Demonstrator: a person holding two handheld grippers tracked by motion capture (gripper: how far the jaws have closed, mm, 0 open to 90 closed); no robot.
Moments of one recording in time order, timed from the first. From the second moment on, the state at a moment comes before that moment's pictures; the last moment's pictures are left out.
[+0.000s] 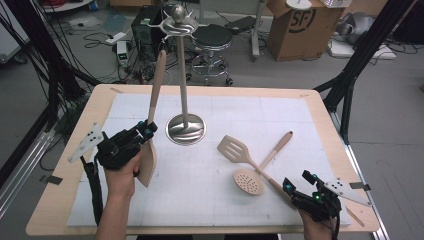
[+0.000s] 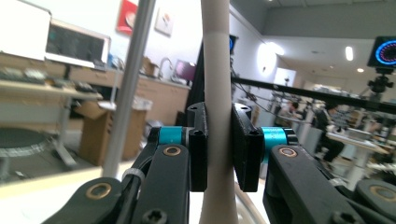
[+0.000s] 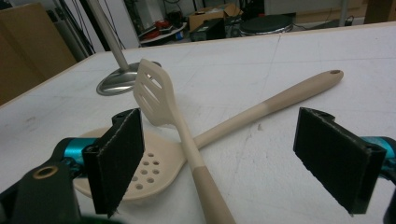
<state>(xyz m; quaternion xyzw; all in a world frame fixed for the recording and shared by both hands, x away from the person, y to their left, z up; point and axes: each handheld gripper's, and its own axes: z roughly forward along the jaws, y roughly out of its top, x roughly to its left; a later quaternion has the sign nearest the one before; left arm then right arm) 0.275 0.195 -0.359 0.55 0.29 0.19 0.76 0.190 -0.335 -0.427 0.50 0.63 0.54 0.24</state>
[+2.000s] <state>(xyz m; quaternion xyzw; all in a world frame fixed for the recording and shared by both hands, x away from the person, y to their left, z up) 0.308 0.174 -0.302 0.48 0.29 0.23 0.79 0.194 -0.337 -0.428 0.50 0.63 0.55 0.23</state>
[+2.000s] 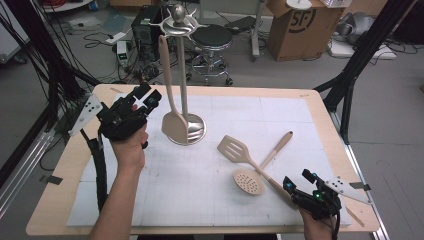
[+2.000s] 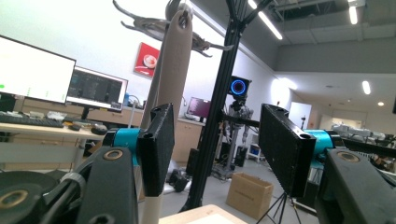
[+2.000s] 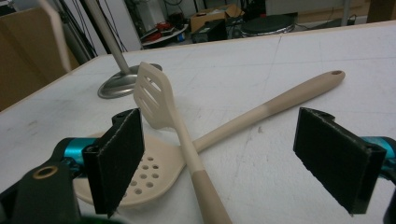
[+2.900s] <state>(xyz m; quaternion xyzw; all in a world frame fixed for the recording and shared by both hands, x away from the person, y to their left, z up) 0.354 0.125 -0.227 0.49 0.29 0.31 0.76 0.191 -0.342 -0.430 0.51 0.62 0.55 0.23</state>
